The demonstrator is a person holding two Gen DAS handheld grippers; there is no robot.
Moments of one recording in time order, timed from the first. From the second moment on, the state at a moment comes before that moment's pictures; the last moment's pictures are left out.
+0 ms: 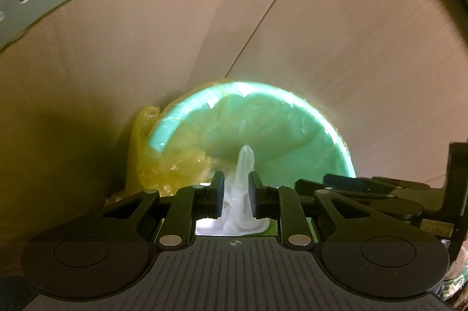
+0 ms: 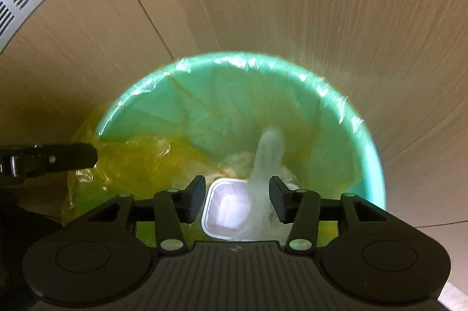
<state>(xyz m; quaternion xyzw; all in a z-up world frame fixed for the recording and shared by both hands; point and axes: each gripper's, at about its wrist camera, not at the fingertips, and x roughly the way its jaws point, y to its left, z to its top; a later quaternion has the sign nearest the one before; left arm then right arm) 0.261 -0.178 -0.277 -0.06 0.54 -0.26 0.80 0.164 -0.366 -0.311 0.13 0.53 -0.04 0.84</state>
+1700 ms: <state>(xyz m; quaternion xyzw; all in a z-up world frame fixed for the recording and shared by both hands) 0.129 0.143 0.055 -0.16 0.26 0.01 0.95 0.340 0.015 0.014 -0.11 0.32 0.20 0.92</state>
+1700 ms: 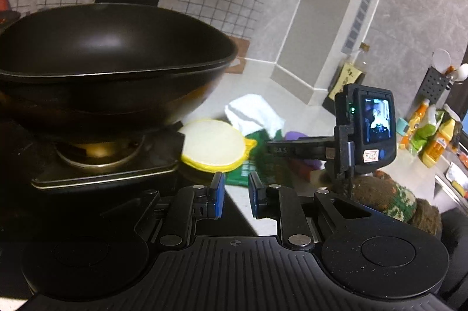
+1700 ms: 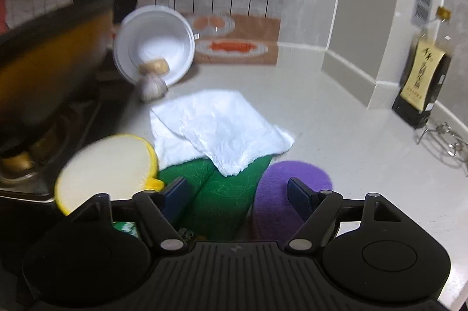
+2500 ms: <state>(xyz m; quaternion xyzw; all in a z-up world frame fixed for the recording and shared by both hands) 0.180 0.068 0.051 -0.11 0.31 0.00 0.95 0.310 -0.121 0.029 -0.06 0.31 0.20 0.93</state>
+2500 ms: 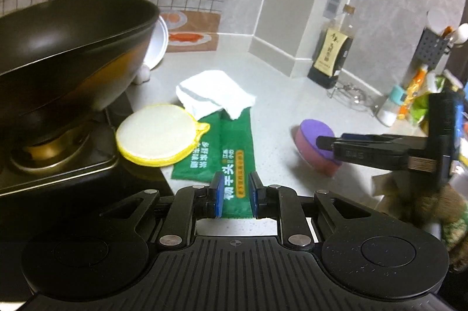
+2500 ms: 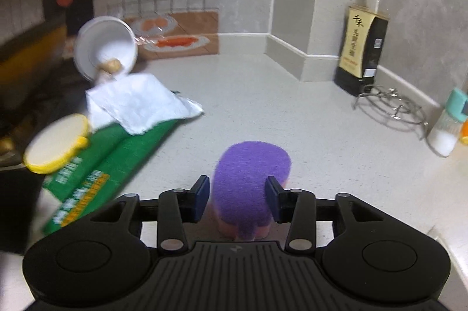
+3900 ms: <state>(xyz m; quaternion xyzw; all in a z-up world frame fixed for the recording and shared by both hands) 0.170 0.142 0.035 -0.19 0.28 0.03 0.94 0.340 0.027 0.008 -0.05 0.37 0.28 0.88</state>
